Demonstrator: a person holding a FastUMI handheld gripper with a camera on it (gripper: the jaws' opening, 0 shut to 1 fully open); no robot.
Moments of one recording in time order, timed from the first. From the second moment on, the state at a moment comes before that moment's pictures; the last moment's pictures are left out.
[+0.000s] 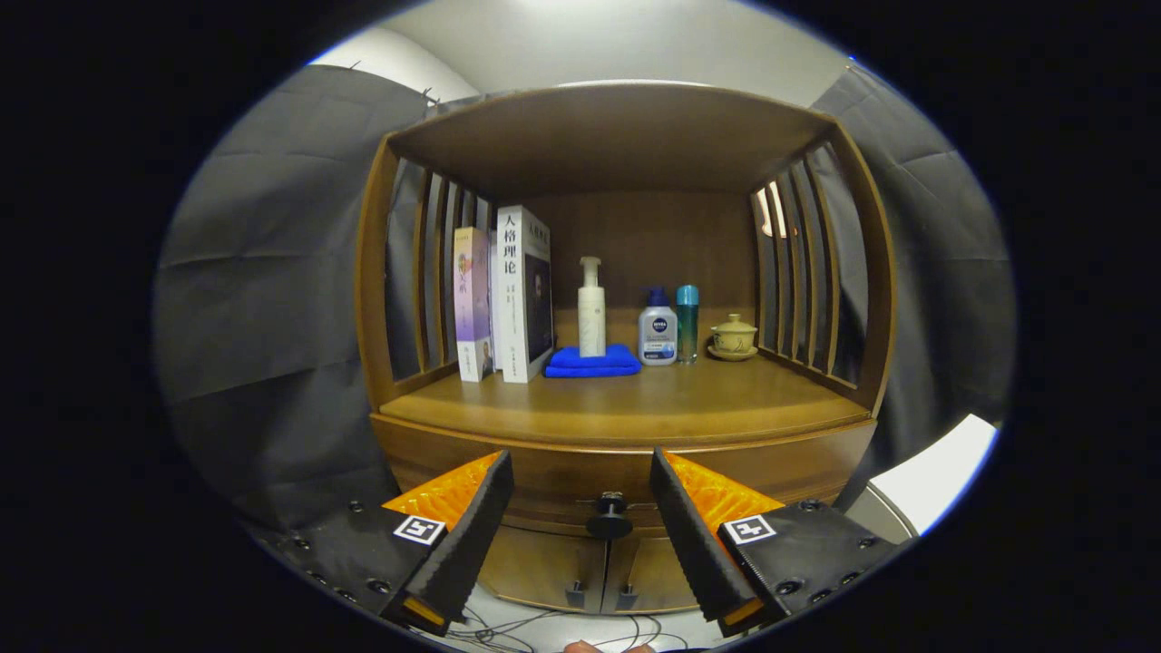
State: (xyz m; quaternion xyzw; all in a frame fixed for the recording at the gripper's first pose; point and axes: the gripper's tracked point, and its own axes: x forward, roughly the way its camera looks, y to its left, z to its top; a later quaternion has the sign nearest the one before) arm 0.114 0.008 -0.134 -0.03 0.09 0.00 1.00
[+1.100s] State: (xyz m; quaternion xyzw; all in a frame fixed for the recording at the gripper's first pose) arm 0.167 -0.014 -0.234 -0.06 0.16 -0.04 0.98
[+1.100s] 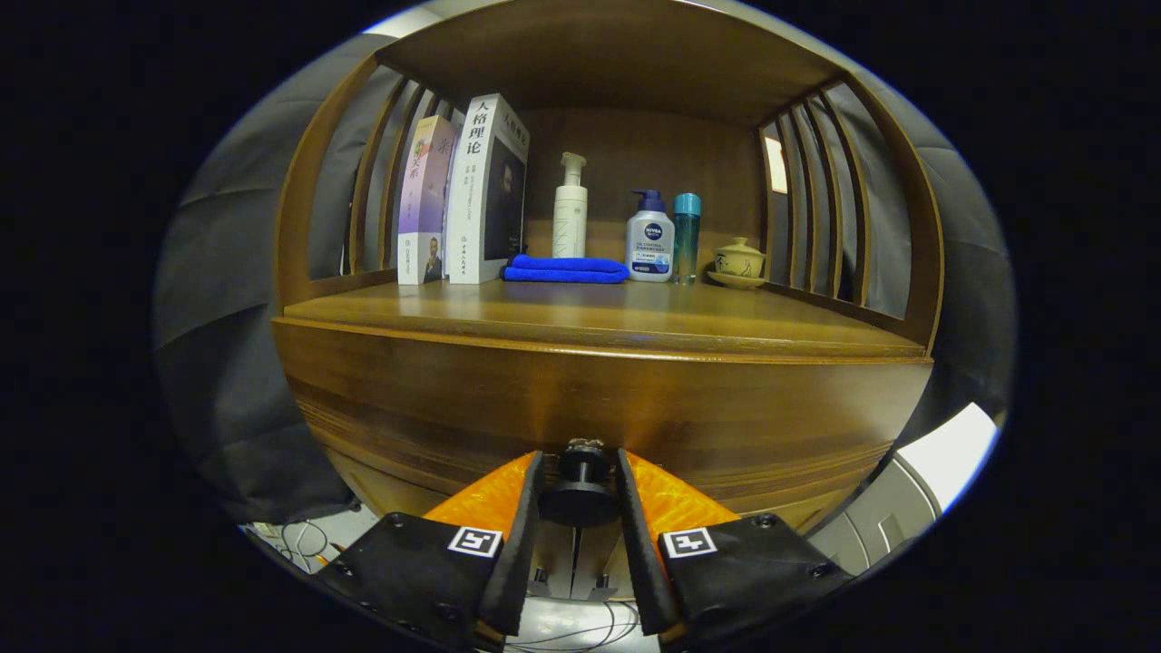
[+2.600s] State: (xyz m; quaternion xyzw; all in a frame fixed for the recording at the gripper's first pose) arm 0.069 -0.006 -0.240 -0.07 0.17 0.01 0.98
